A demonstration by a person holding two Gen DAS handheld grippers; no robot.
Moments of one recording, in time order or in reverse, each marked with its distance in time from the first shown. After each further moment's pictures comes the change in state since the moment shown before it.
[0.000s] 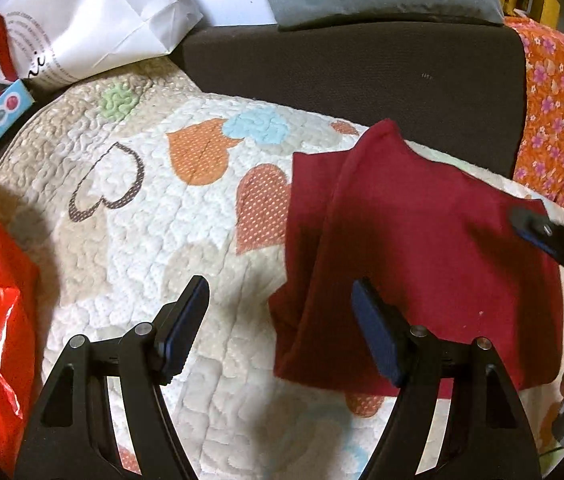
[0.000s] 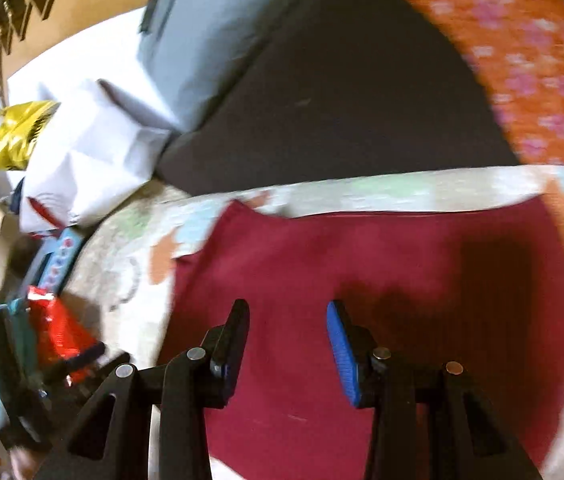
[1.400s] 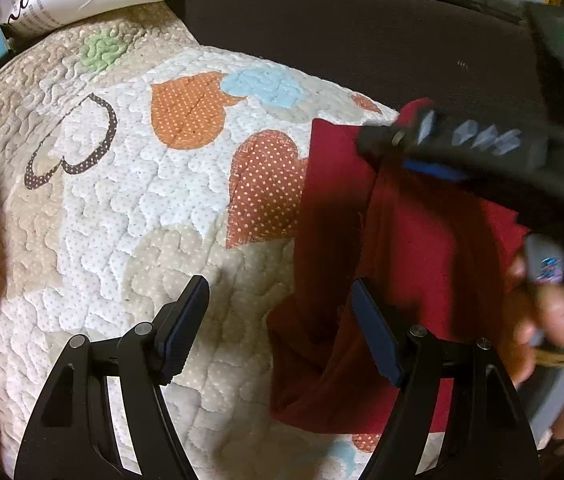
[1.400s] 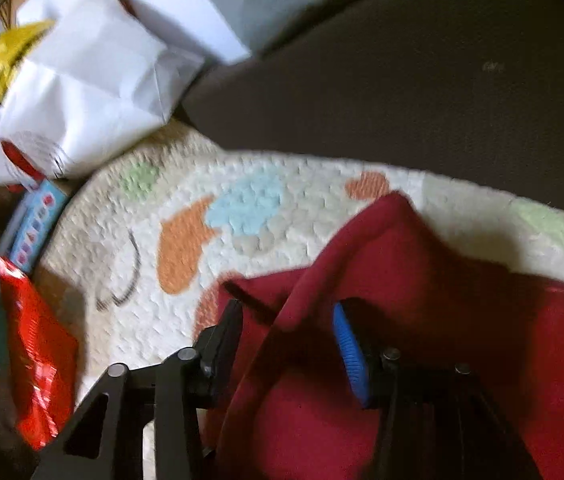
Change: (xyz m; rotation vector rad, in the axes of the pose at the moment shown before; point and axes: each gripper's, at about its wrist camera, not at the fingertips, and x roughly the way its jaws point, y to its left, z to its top) left arm 0.057 0.019 0.011 -0.098 0.102 -0.088; right arm 0.151 0.099 0.027 -0.157 0.177 -0.042
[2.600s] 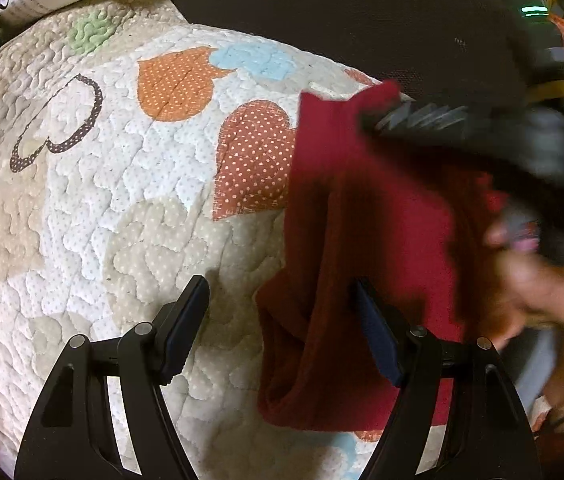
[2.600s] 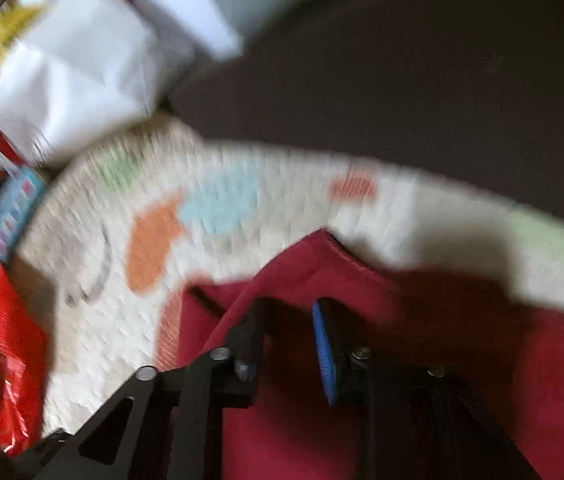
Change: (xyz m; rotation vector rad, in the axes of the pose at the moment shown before) left arm 0.014 0.000 -0.007 0.016 0.056 -0.020; right arm 0.024 -0.010 0.005 -0.028 0.017 -0.062
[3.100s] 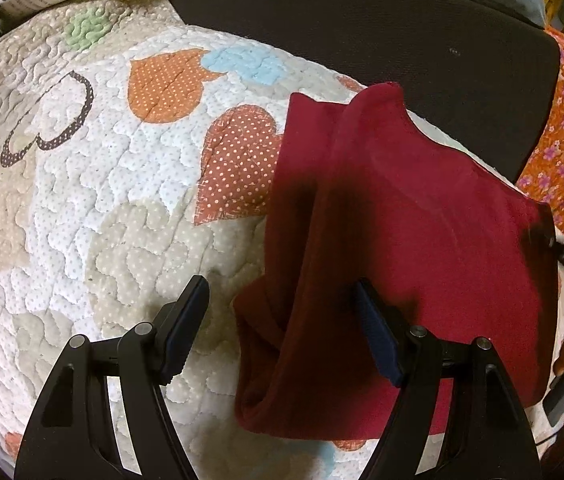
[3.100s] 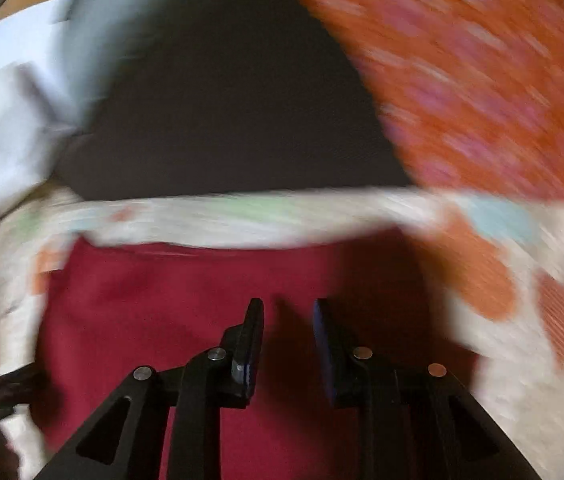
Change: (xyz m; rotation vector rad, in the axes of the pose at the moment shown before) left arm 0.004 -0.002 0.005 -0.036 -0.015 -0.049; right arm -0.153 -0.189 -0.087 0.247 -0.147 -0.348
